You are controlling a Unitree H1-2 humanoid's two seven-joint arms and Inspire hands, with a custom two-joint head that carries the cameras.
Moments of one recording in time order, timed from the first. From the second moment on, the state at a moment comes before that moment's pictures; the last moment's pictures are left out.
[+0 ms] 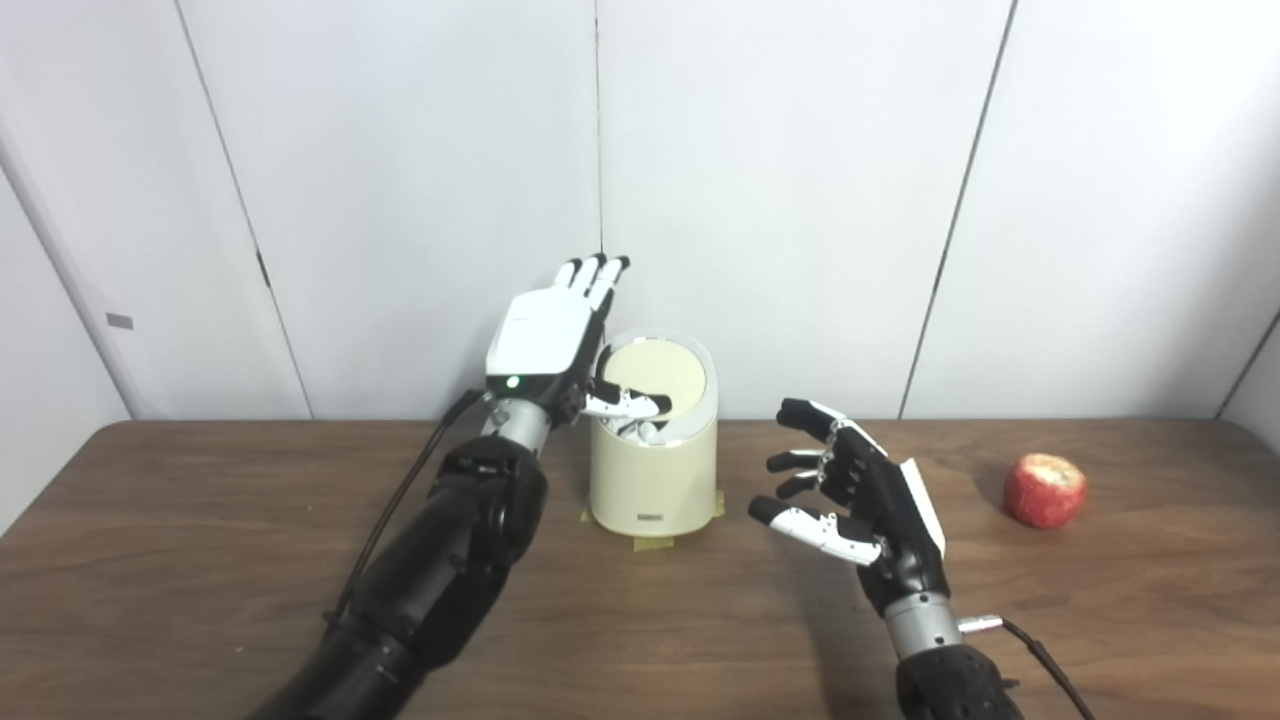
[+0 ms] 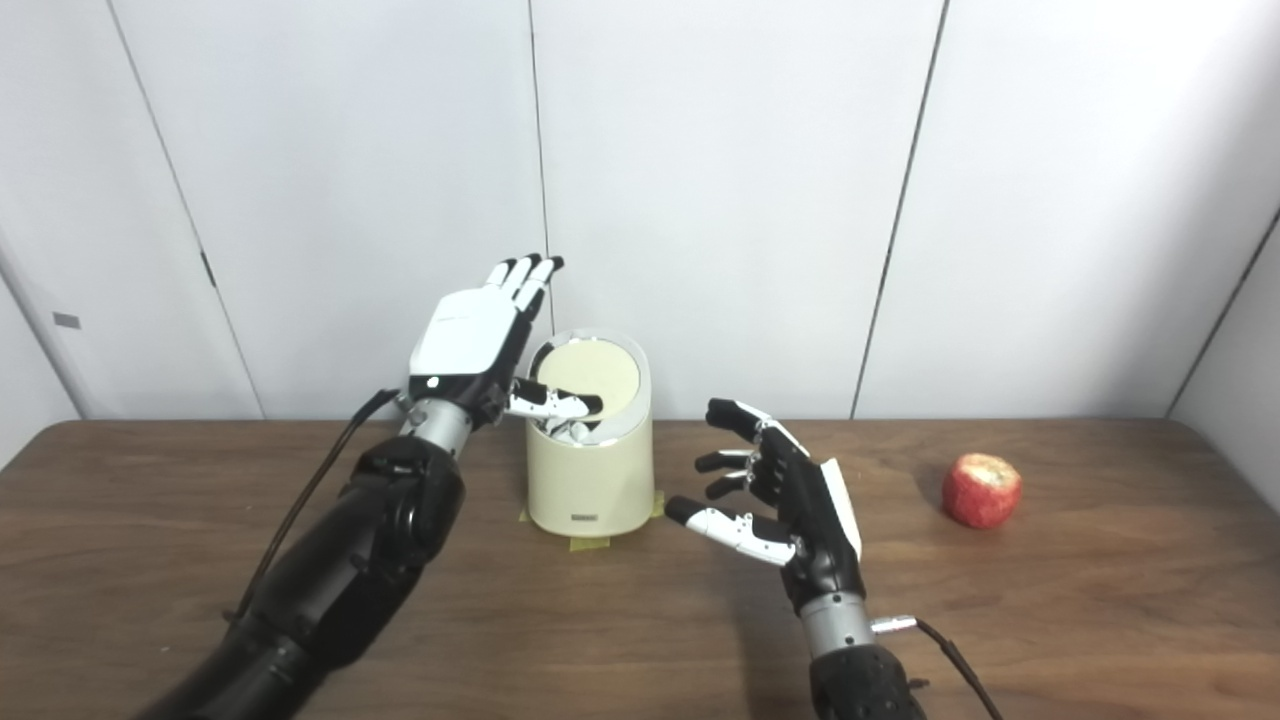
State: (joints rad) left arm -0.82 0.26 -0.54 0.38 0.99 0.24 0.03; right arm -0.29 -0.02 0.00 0.09 -0.06 -0.12 -0.04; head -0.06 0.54
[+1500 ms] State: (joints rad) left arm -0.40 0.19 0.09 0.16 0.09 -0.06 -0.06; right arm -0.28 -0.03 0.00 0.09 -0.05 -0.12 -0.03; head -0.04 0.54
